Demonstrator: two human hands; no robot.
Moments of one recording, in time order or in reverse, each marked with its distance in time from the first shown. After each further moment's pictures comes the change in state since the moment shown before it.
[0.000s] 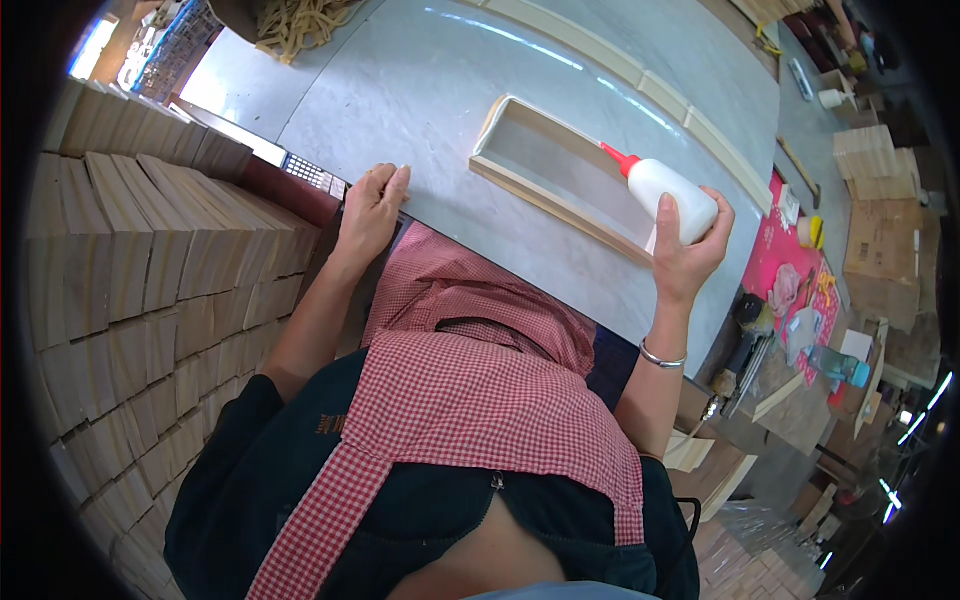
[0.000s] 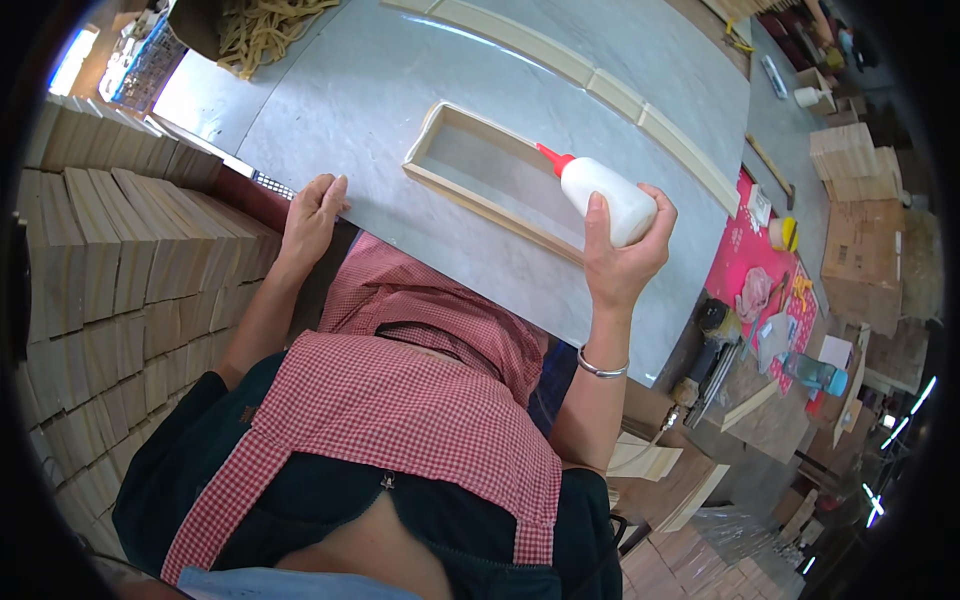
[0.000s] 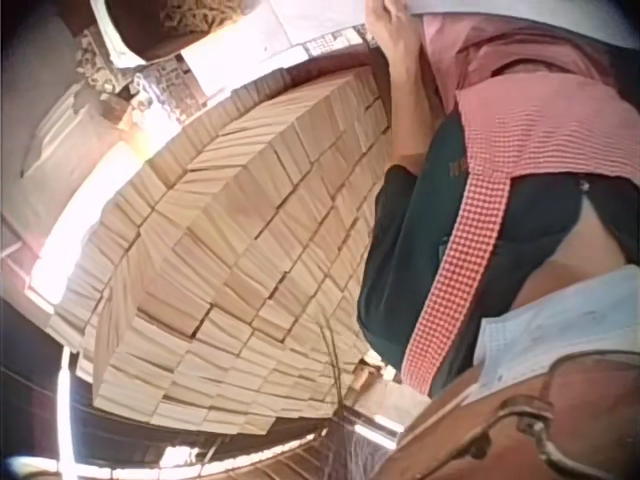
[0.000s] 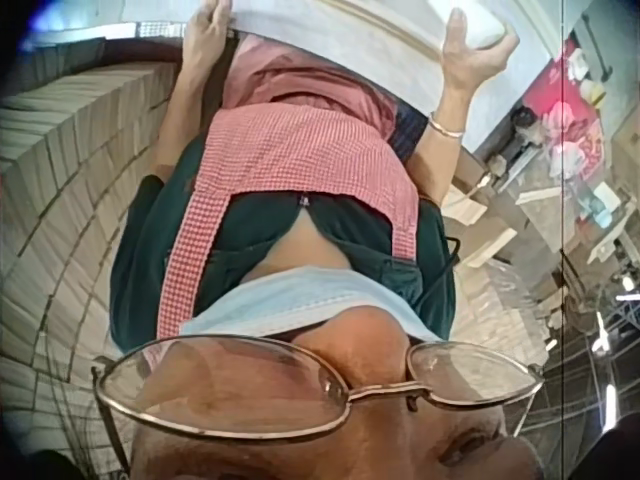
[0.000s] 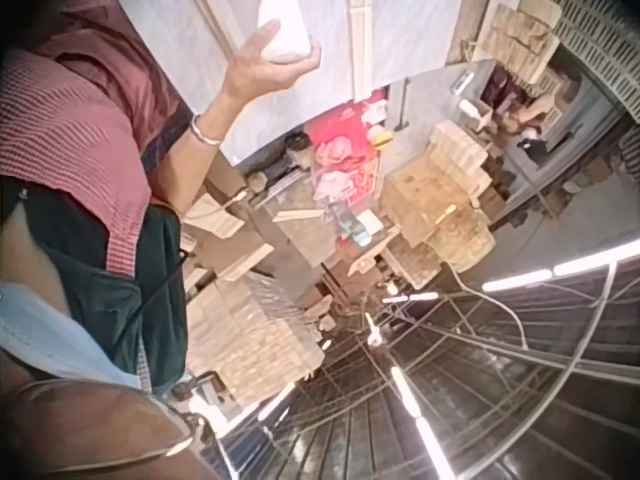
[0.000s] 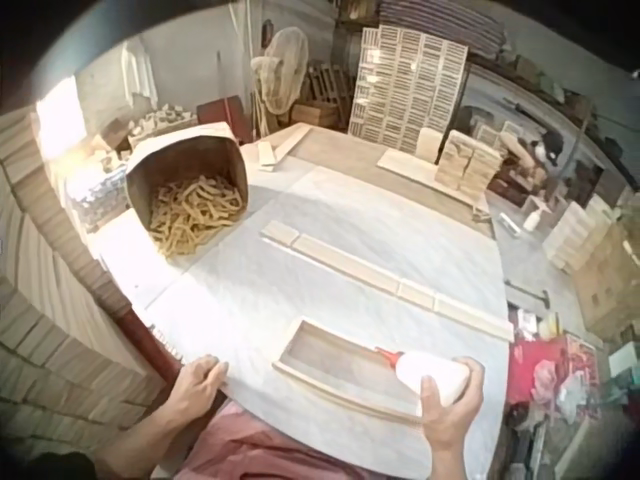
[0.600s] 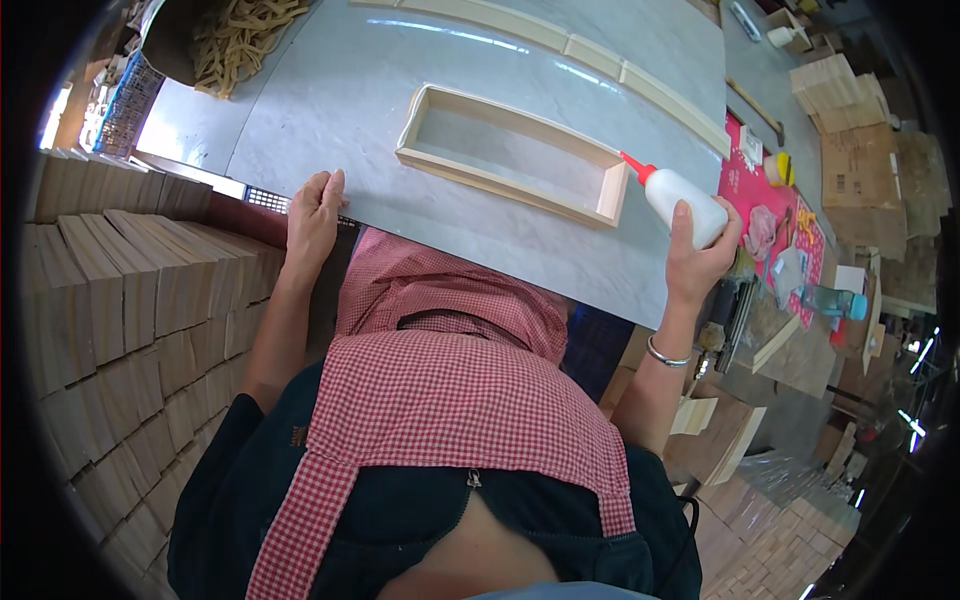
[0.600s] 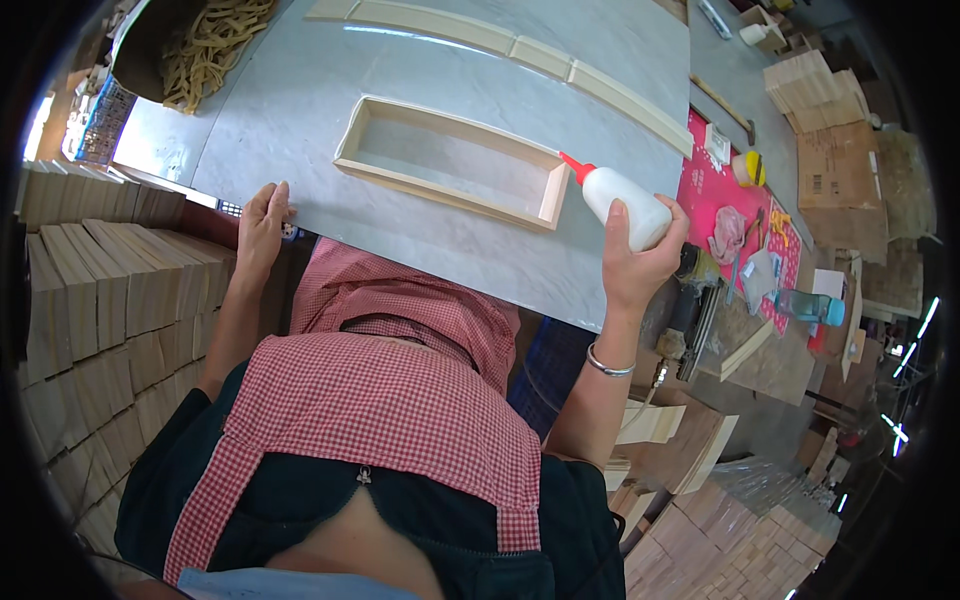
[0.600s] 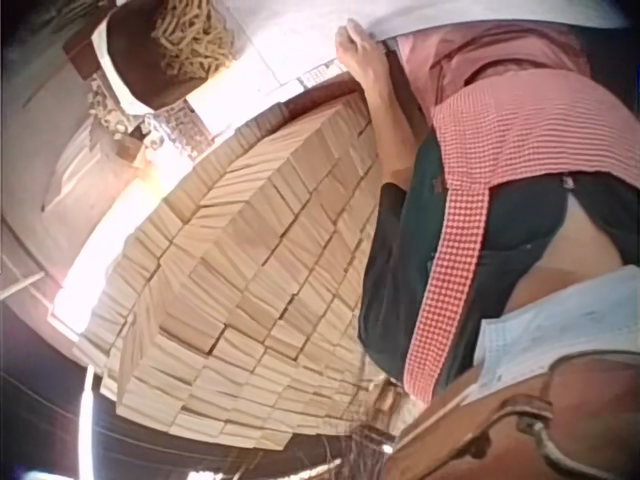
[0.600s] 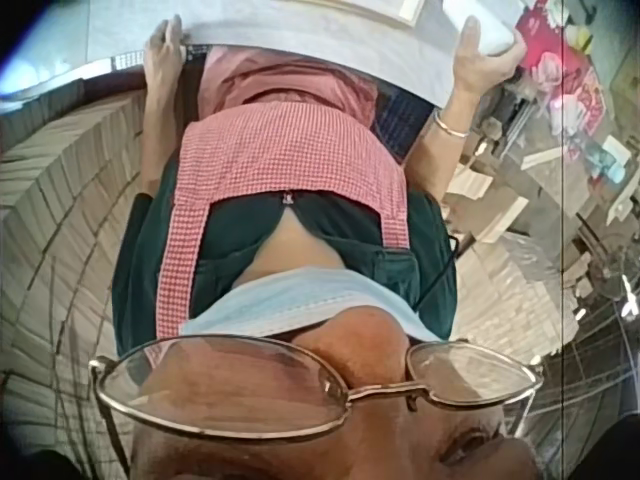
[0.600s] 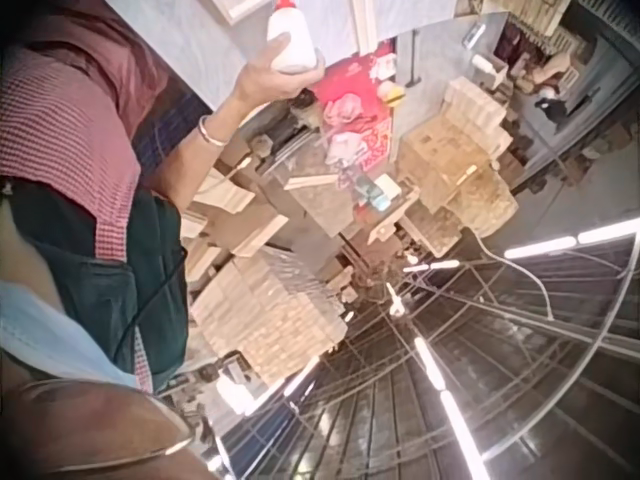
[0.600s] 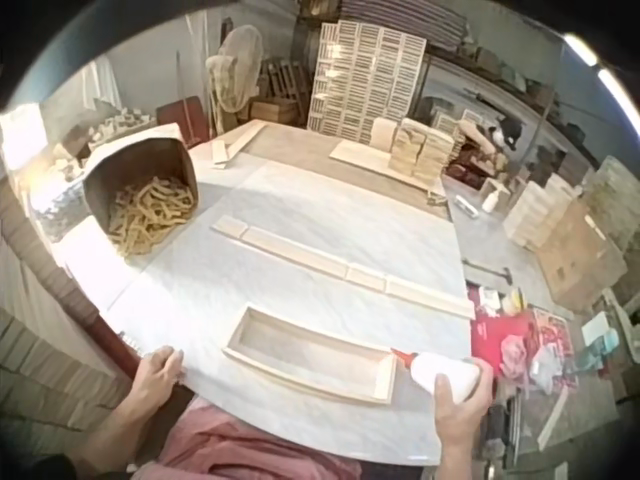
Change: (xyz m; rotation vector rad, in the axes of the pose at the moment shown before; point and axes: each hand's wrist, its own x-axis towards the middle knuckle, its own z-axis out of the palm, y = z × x) left_hand 0.002 0.003 0.000 0.041 -0.005 -0.051; right_hand -0.019 0.042 -0.084 -0.174 0.146 0.125
